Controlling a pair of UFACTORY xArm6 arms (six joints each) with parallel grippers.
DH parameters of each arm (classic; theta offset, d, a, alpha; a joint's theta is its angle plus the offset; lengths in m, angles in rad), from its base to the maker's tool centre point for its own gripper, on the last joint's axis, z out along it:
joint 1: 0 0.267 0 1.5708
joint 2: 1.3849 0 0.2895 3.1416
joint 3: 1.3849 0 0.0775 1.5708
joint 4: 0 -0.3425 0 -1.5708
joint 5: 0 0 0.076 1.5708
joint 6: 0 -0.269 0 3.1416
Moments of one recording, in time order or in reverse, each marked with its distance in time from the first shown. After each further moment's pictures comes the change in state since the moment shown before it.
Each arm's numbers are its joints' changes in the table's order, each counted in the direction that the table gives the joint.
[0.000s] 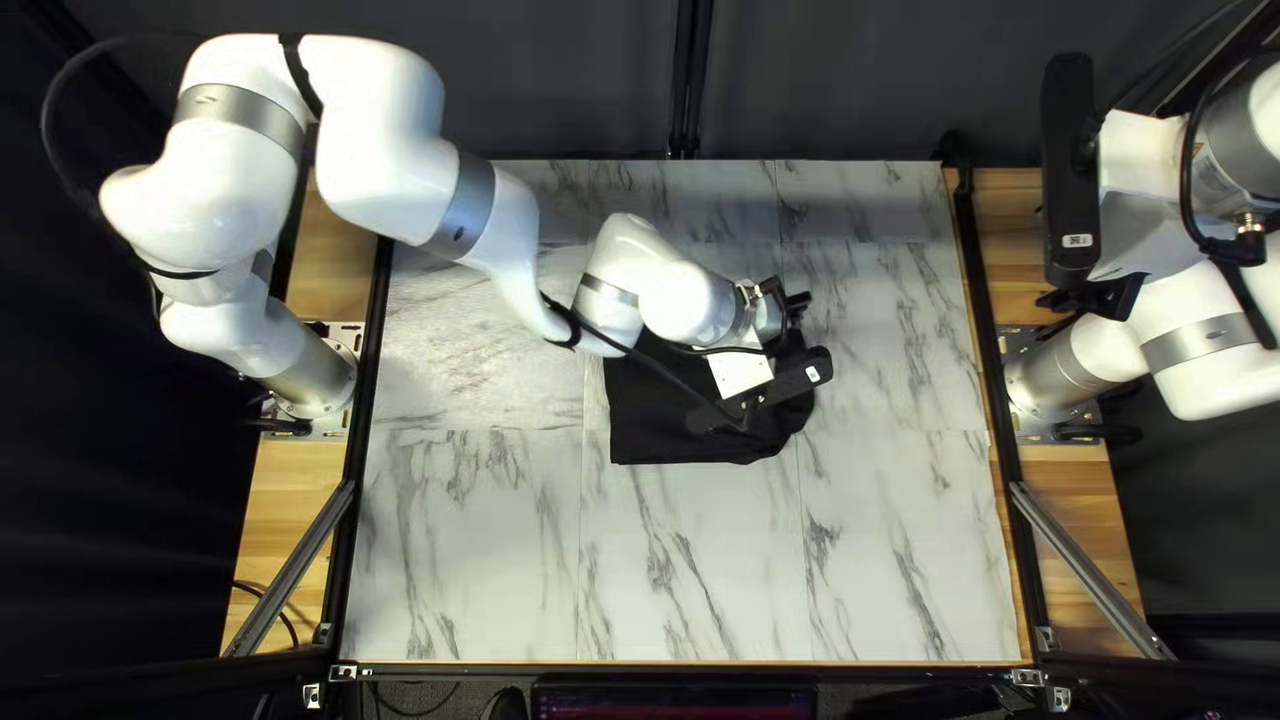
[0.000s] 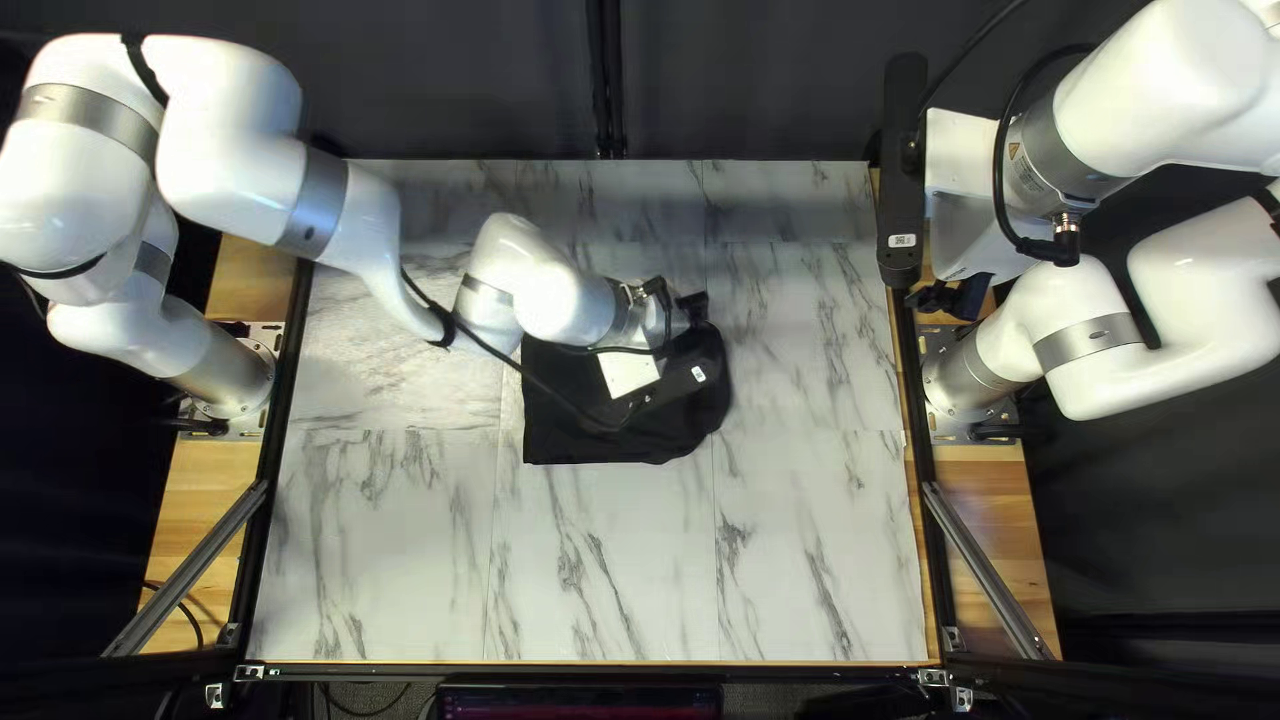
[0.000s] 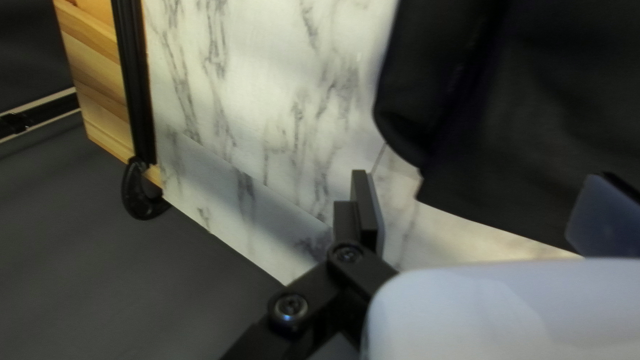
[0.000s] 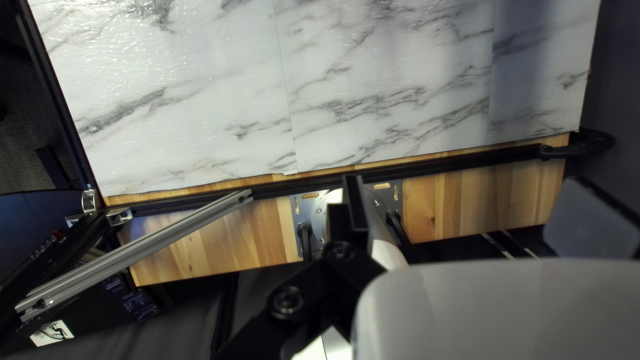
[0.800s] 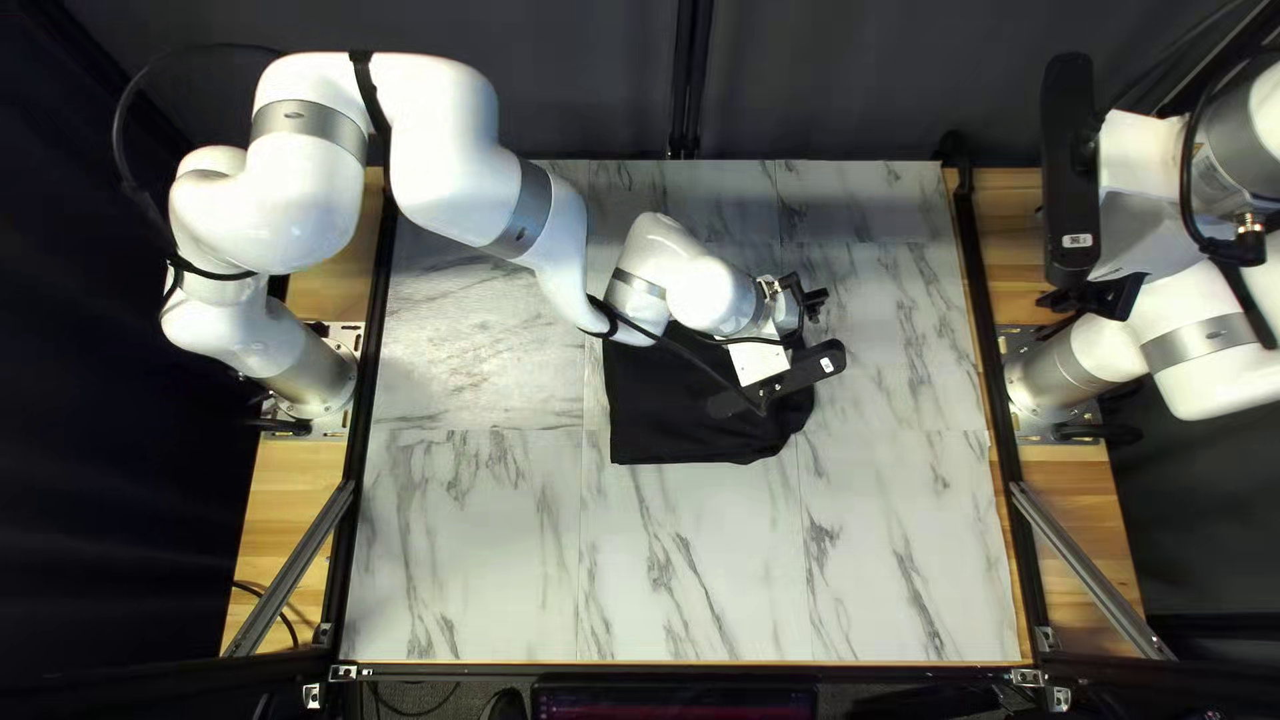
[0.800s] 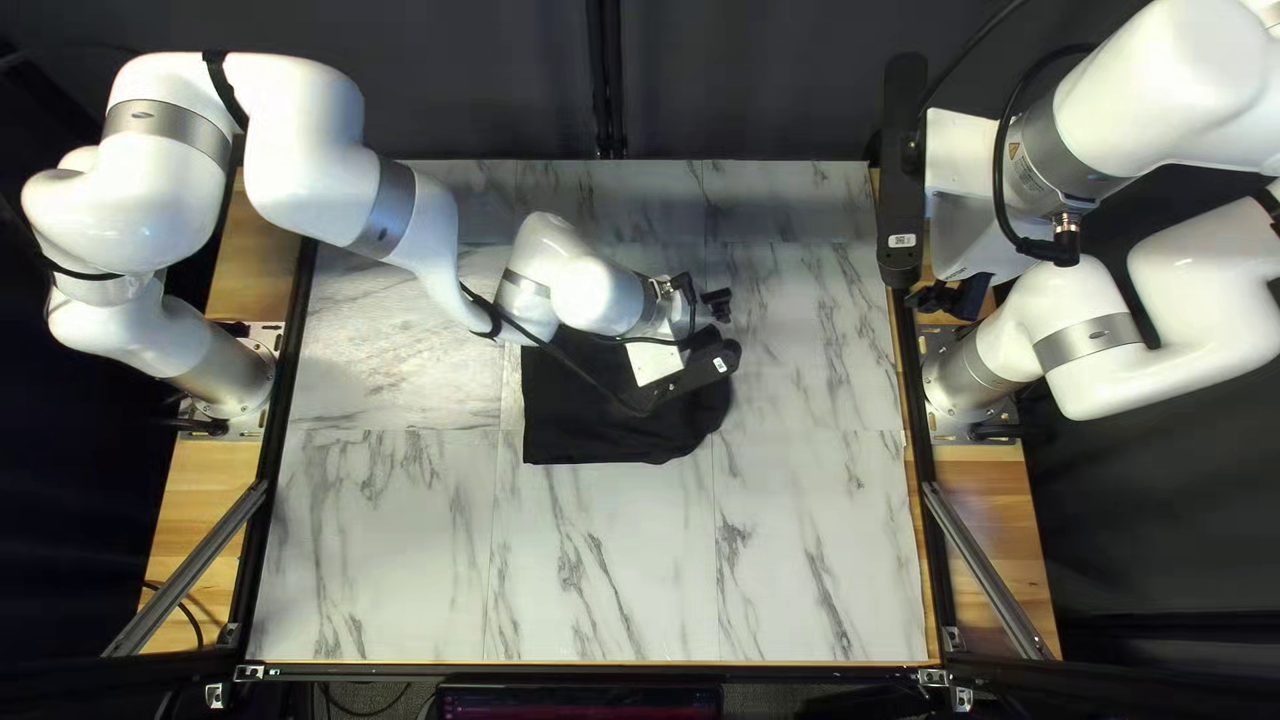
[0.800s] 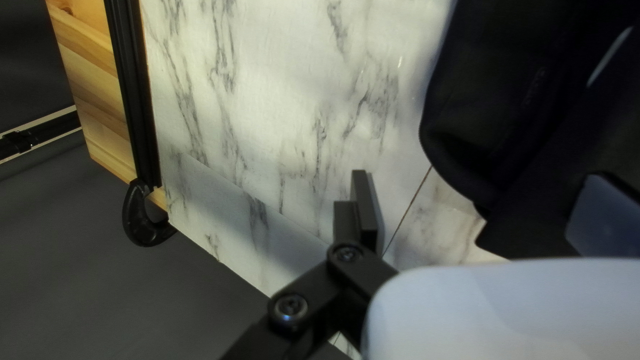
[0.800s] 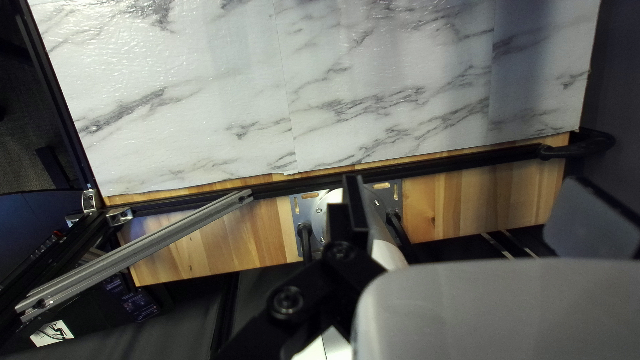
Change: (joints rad) left arm 0.009 -0.100 -0.072 0.051 -0.029 -0.029; right arm 0.000 0.000 0.000 0.000 0.000 0.000
